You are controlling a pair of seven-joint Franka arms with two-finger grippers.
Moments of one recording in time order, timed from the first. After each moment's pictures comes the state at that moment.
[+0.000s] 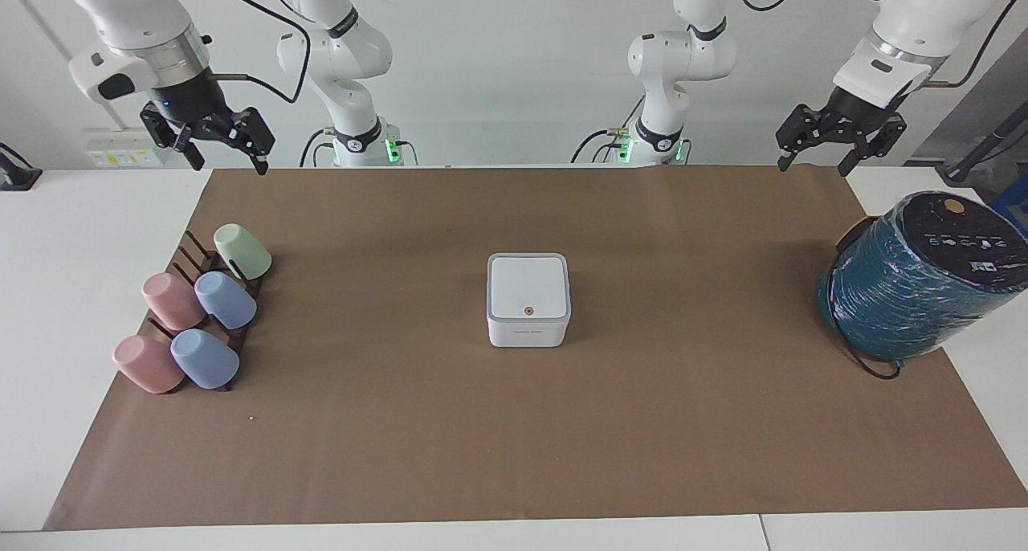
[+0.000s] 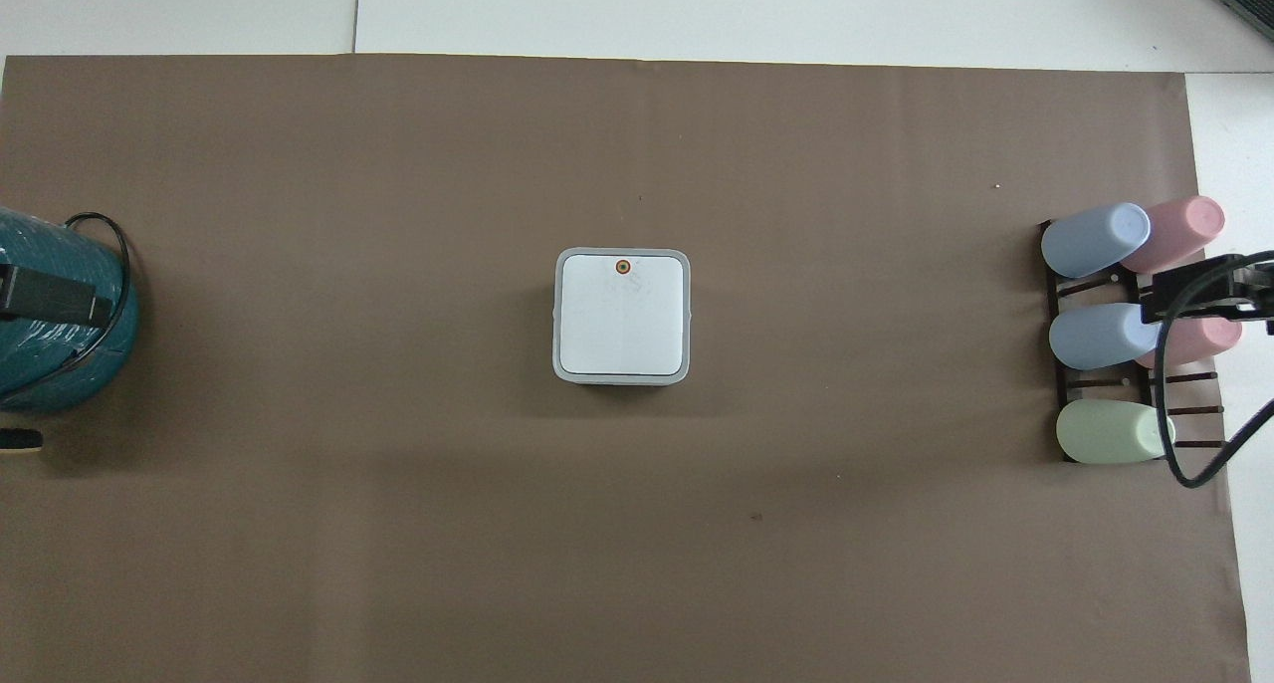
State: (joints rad) left arm -0.08 -0.06 0.07 -1.58 -0.03 1.51 0.15; right arm 0.05 -0.06 -0.07 -1.56 -0.02 1.49 0.08
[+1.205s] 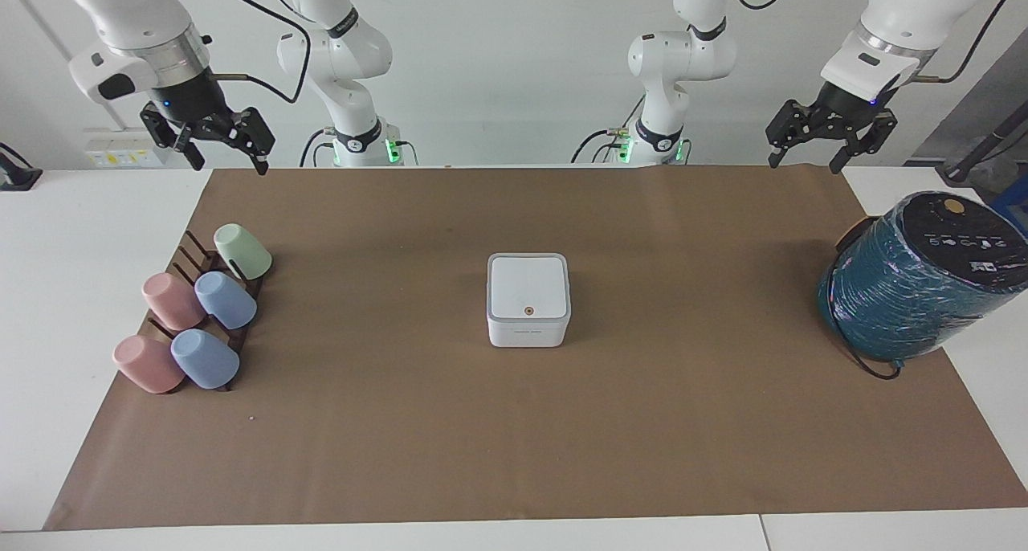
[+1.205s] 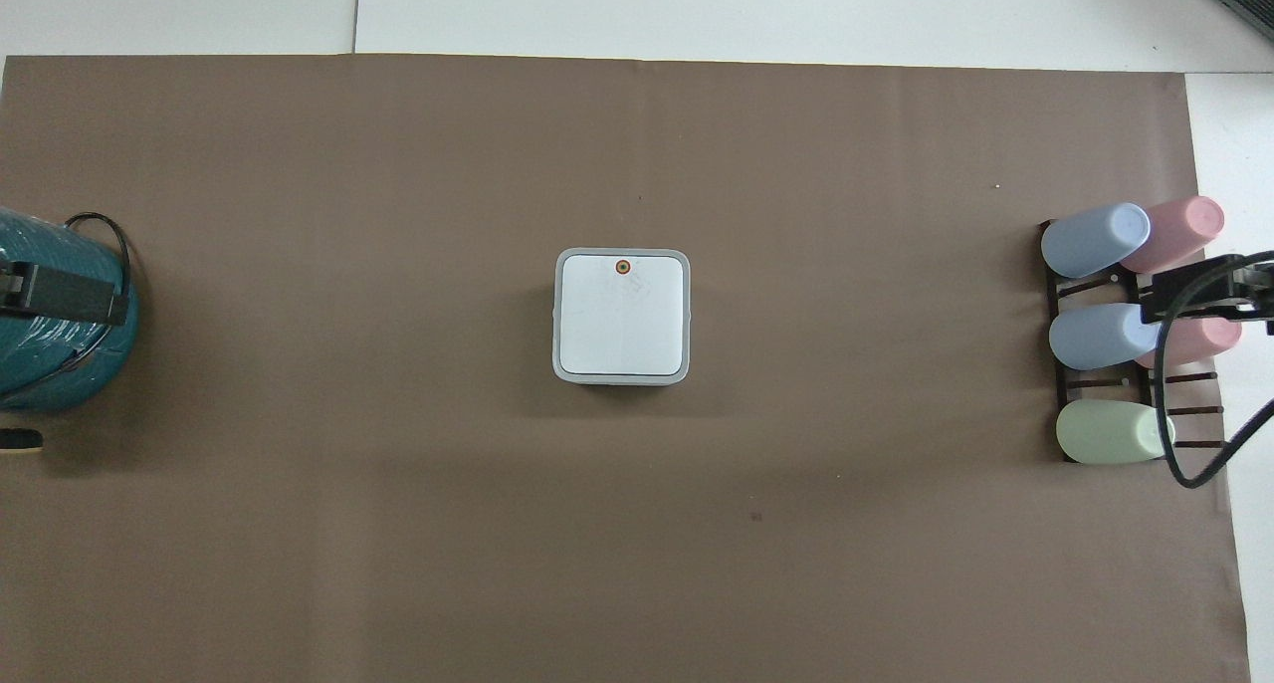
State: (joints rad) left arm -0.07 -0.06 0.03 -1.55 -0.03 1.50 0.13; right arm 0.05 -0.06 -0.07 -1.56 -0.02 1.49 0.08
